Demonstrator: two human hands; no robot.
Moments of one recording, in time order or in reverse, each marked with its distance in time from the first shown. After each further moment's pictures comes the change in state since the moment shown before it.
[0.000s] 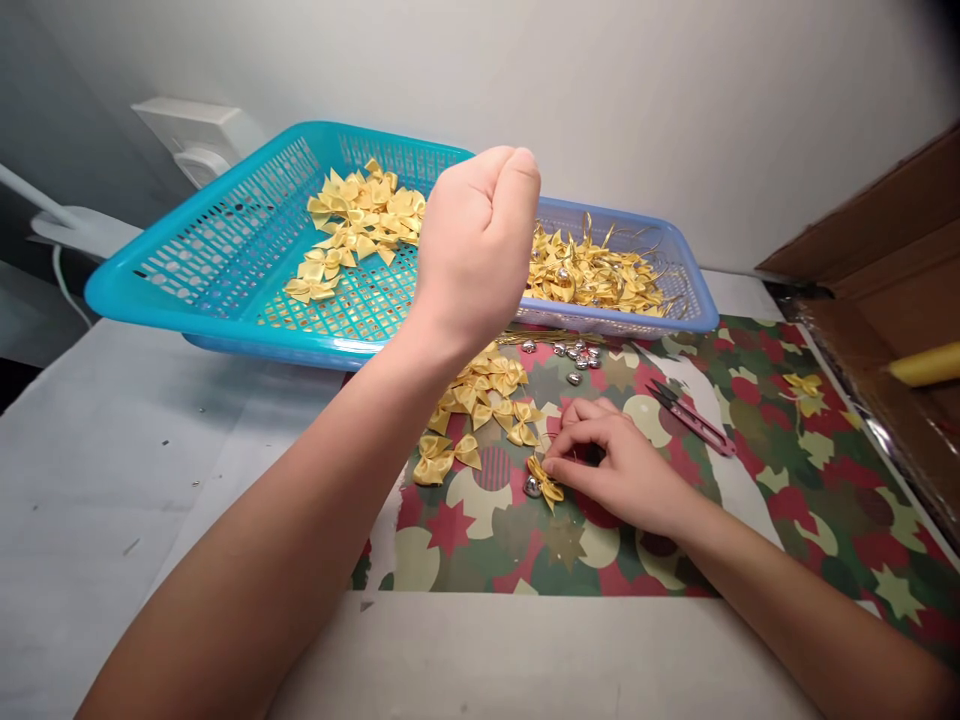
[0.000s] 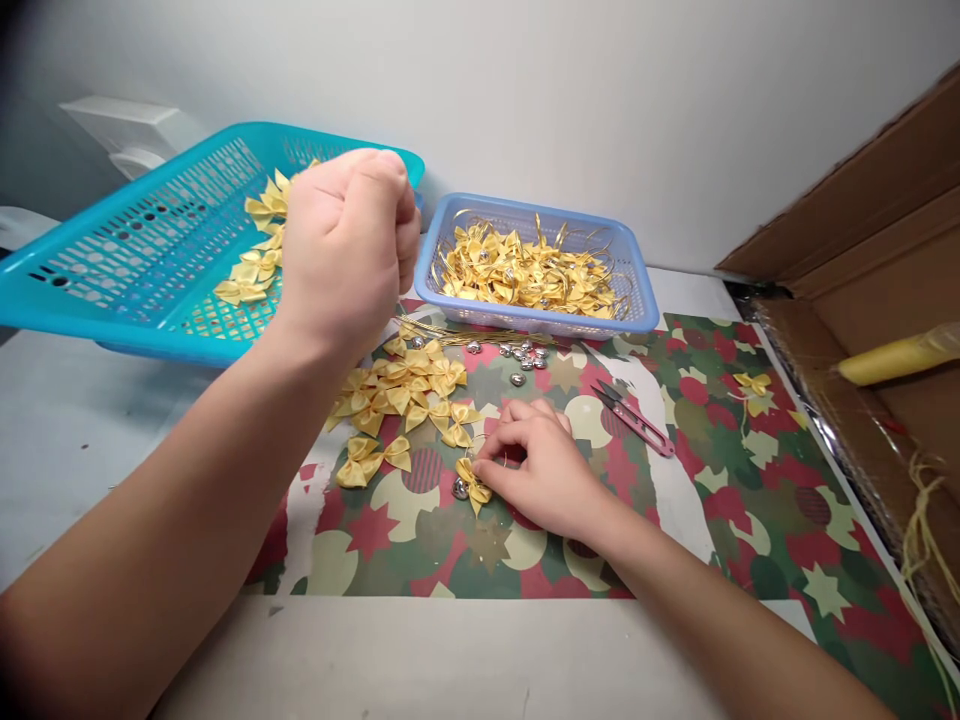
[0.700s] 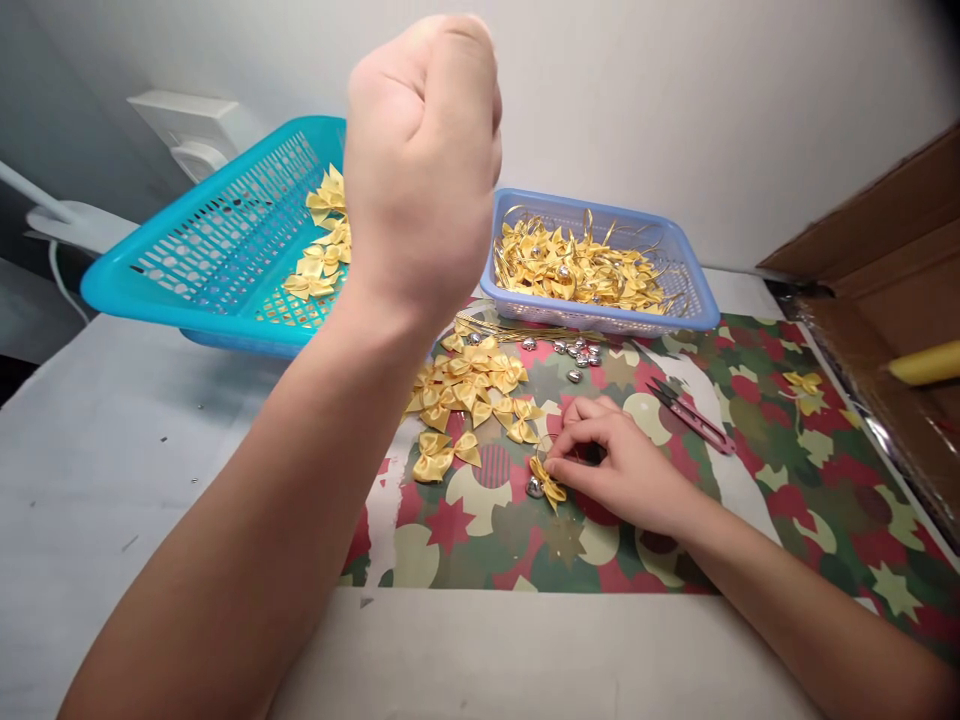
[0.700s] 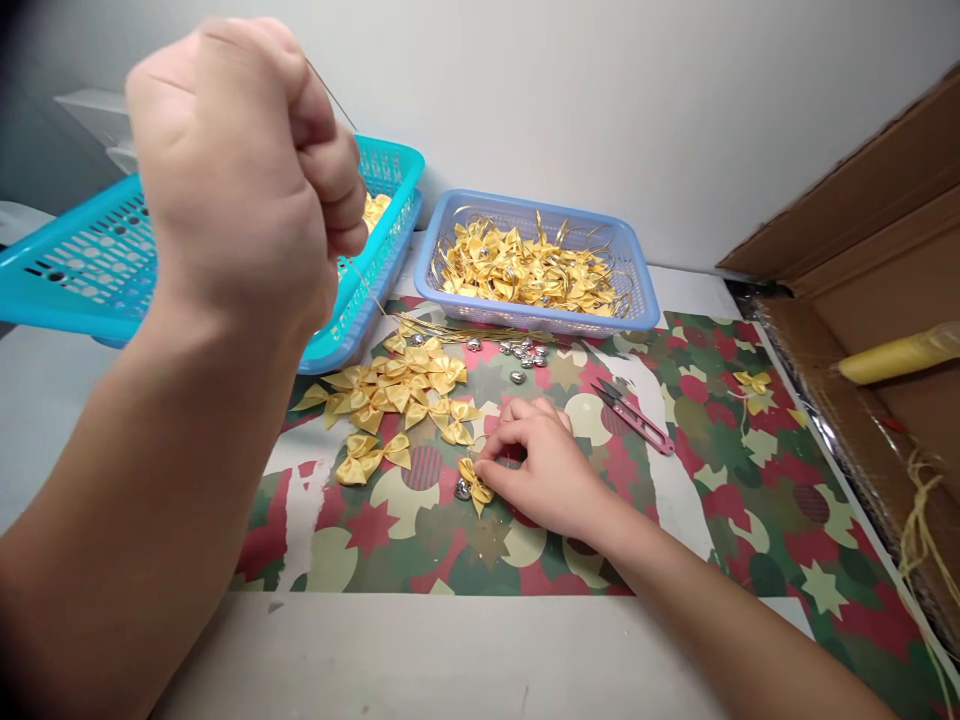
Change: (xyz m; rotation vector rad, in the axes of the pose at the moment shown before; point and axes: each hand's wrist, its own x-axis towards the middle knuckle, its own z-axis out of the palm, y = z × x) left_hand 0.006 0.031 -0.016 -0.101 0.194 0.128; right_hand 0.000 0.002 -0.001 -0.043 -0.038 -0.006
